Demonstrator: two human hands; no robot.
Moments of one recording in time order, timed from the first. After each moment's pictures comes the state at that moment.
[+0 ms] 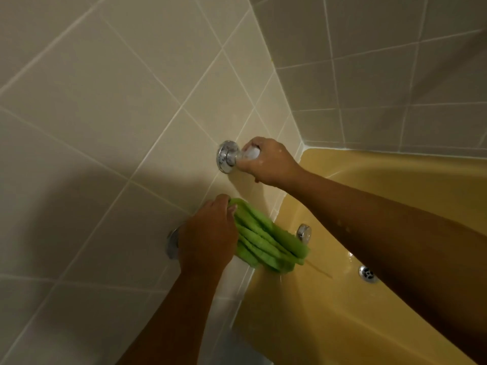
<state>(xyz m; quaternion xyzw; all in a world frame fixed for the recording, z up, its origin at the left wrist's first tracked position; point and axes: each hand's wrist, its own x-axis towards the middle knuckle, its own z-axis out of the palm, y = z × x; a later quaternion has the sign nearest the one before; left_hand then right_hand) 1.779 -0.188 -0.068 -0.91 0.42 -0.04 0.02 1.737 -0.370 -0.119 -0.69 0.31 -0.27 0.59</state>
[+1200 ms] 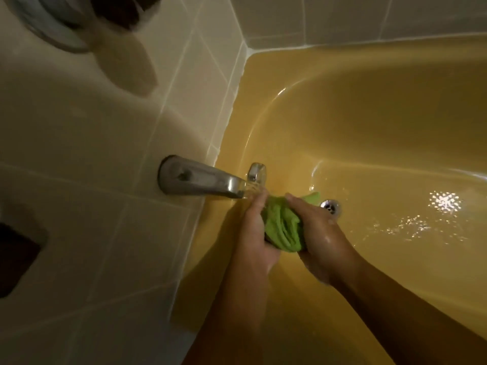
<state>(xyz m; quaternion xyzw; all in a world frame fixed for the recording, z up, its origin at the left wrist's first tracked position) 1.728 -0.209 -0.387 -0.58 -0.13 0.60 -0.54 1.617 -0.234 -0.365 -0.20 0.41 -0.26 0.85</state>
